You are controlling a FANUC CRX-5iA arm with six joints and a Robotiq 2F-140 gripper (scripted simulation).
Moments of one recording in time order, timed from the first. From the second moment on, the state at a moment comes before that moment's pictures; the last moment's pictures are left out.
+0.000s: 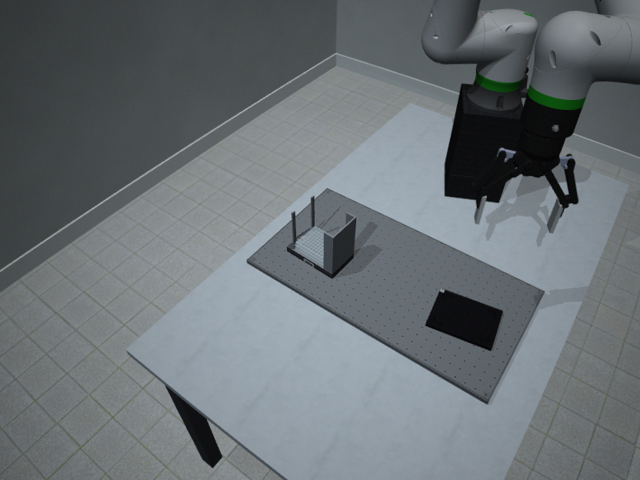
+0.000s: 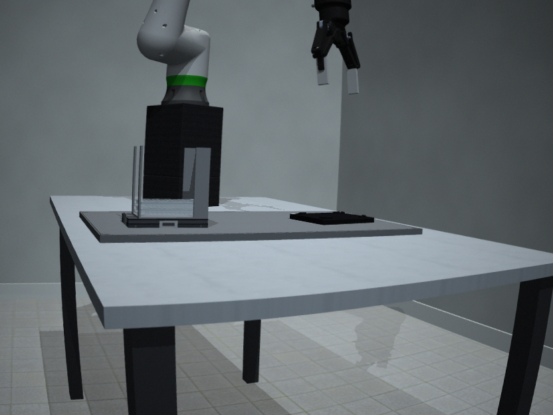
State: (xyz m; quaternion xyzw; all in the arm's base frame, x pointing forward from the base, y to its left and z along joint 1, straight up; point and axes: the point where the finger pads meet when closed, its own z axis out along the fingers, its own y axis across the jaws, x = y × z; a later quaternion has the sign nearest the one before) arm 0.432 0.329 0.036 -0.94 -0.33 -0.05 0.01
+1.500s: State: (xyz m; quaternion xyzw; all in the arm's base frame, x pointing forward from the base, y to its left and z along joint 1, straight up) arm 0.532 0.186 -0.012 -0.99 0.10 -0.03 0.01
